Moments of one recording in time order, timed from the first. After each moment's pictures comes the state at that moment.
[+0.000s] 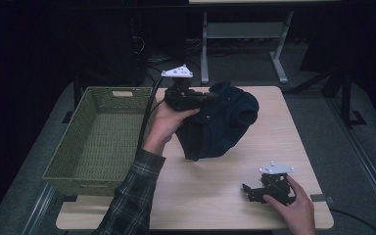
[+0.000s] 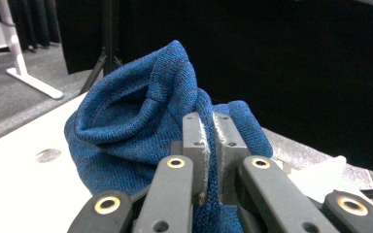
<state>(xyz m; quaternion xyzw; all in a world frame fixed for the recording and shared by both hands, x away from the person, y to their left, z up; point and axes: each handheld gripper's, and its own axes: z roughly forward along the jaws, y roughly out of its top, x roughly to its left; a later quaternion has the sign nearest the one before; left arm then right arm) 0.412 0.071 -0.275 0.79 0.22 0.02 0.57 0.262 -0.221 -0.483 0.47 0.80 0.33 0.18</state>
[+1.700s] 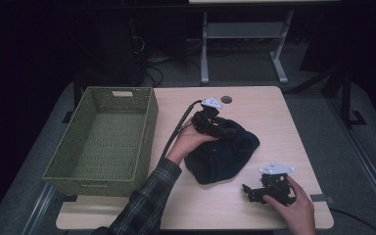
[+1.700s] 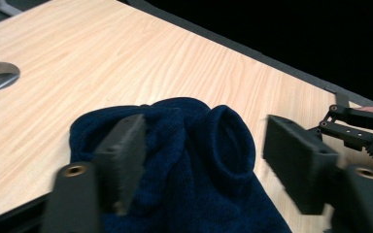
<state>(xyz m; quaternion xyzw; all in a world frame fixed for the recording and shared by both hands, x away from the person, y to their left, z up) 0.427 0.011 -0.377 0.86 0.22 0.01 0.46 0.261 -0.221 -0.483 0.47 0.80 0.33 0.18</state>
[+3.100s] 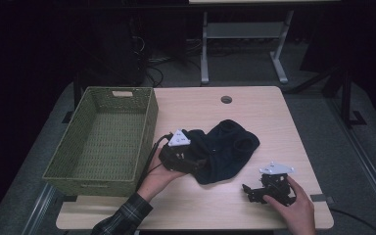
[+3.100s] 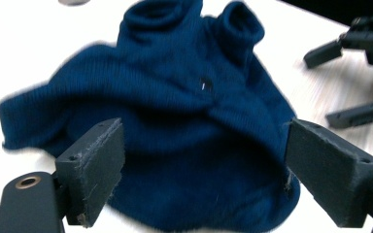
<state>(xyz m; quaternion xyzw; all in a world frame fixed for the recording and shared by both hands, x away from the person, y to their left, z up) 0.328 0.100 -0.414 0.85 0.29 0.10 0.44 0.261 -0.222 -0.483 0.47 0.80 0.33 0.18</state>
